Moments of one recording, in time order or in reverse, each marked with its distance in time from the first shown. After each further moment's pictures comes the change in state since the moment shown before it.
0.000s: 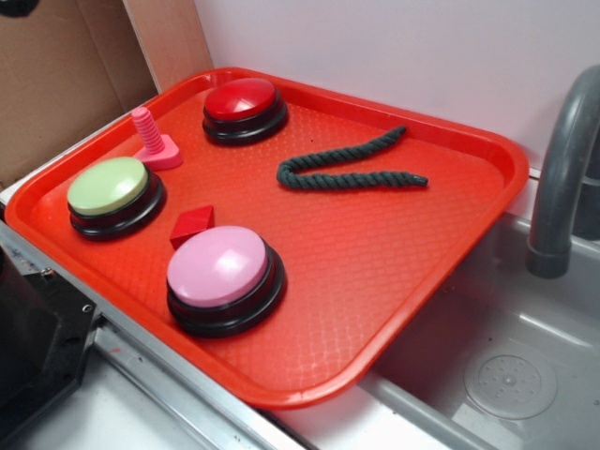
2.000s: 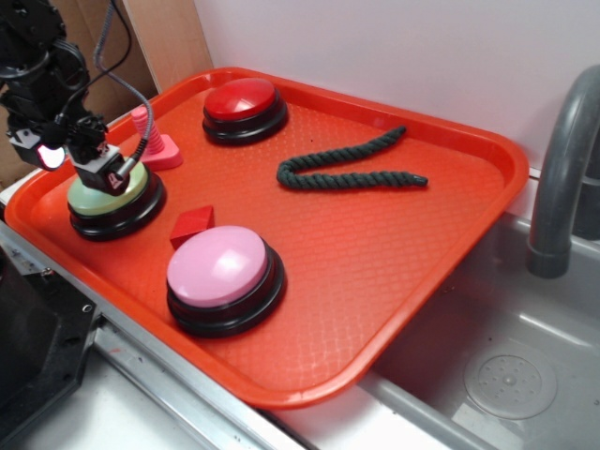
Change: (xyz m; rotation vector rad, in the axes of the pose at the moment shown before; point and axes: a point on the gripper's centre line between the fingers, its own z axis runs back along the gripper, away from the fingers) arm 0.020 0.118 -0.174 0.194 -0.048 0.268
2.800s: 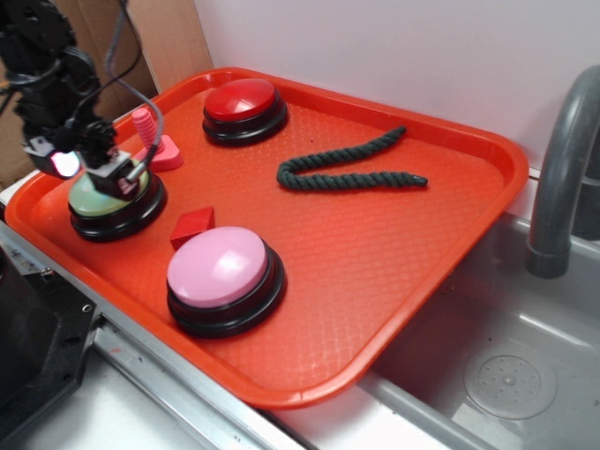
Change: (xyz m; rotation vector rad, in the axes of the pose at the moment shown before) arm 0.014 -0.003 -0.016 -0.041 0.016 -0.006
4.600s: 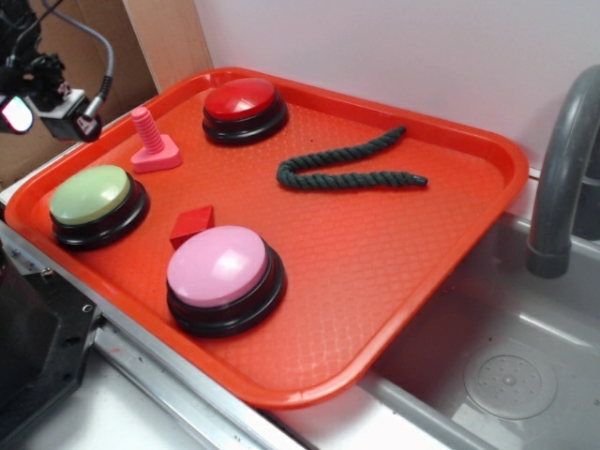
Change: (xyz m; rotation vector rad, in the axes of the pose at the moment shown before) arm -0.011 0.008 0.062 -0.068 -0.072 0.111
